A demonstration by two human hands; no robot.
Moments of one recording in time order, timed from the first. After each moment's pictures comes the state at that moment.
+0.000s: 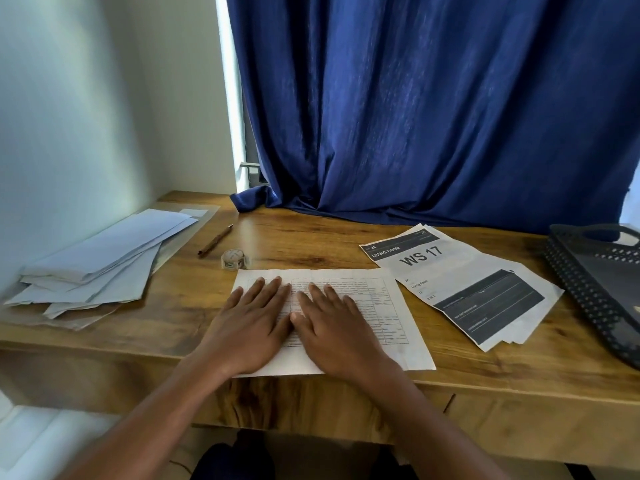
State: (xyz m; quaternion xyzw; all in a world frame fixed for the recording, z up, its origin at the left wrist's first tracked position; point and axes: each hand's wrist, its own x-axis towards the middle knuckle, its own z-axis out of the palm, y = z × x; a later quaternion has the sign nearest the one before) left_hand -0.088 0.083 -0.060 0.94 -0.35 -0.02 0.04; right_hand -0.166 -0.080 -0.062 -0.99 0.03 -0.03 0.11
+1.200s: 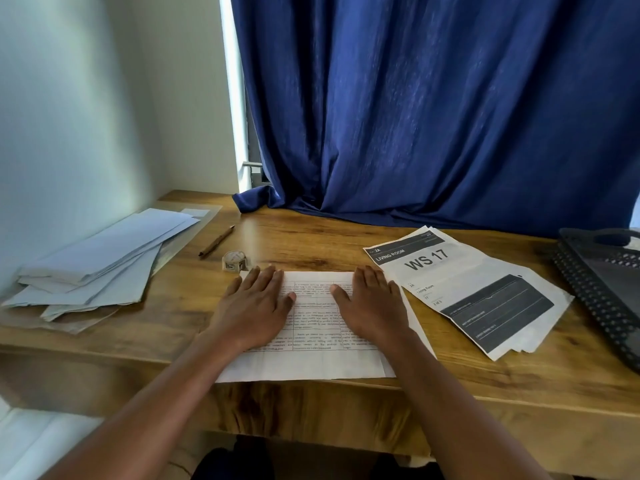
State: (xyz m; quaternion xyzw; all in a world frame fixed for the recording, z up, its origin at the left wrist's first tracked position) left_hand -0.051 0.065 -0.059 0.95 -0.29 -0.03 0.07; right_hand -0.124 -0.140 -0.064 -0.97 0.21 -0.05 0.10
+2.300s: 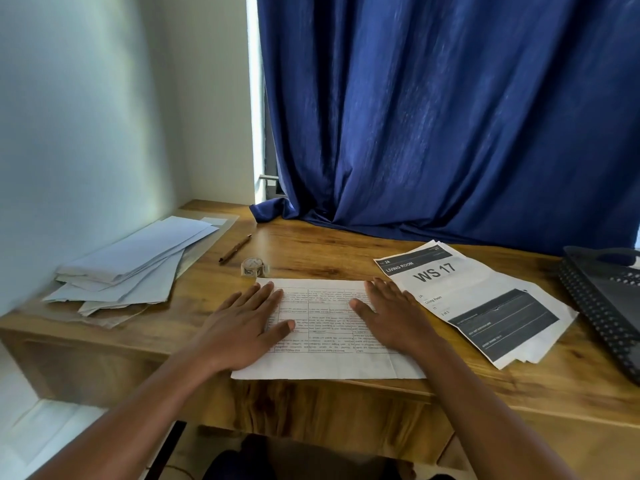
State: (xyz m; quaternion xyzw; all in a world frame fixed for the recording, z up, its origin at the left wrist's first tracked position) left_hand -0.059 0.118 -0.064 0.94 -0.34 -0.03 0.04; right_hand -0.144 -0.161 -0.055 -0.99 0.14 0.00 0.08
